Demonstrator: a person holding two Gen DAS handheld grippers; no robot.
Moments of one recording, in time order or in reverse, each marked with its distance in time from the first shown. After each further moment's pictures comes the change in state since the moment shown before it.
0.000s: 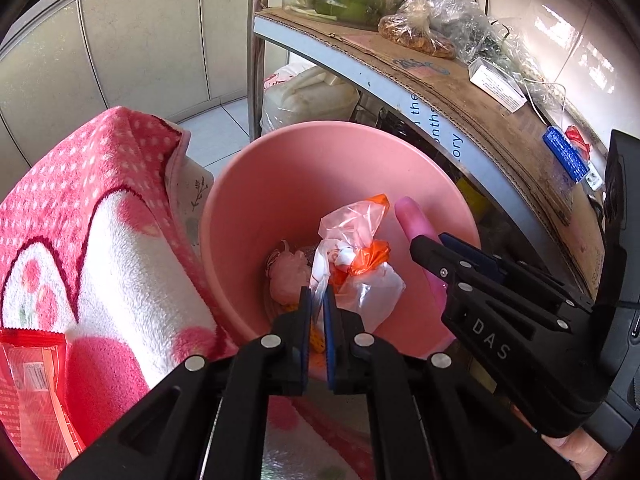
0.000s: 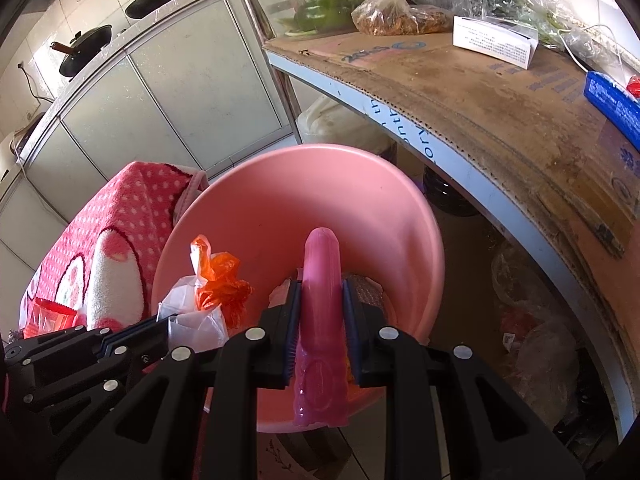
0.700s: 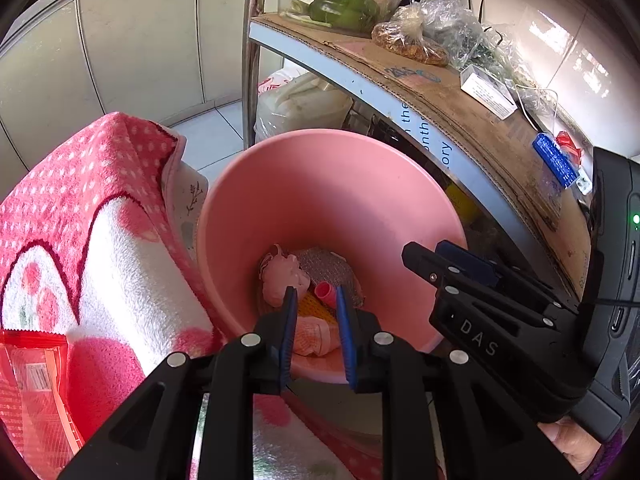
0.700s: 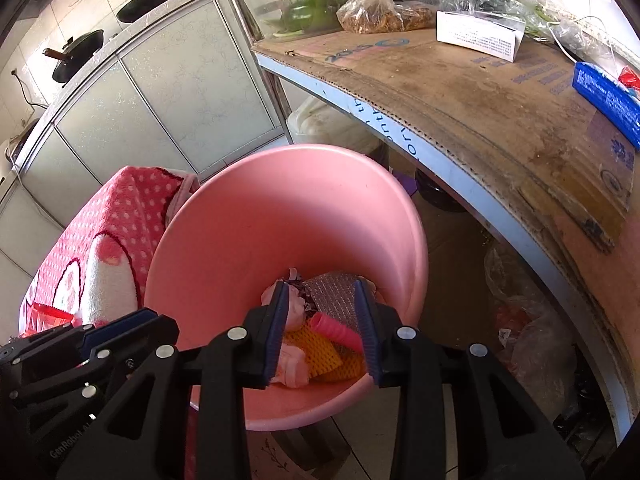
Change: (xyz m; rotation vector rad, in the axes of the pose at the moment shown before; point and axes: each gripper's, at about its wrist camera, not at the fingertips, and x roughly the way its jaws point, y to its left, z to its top) left arm -0.009 -0.002 0.002 -0.003 -0.012 -0.029; right arm -0.001 -0.008 -0.002 0.020 0.009 -0.014
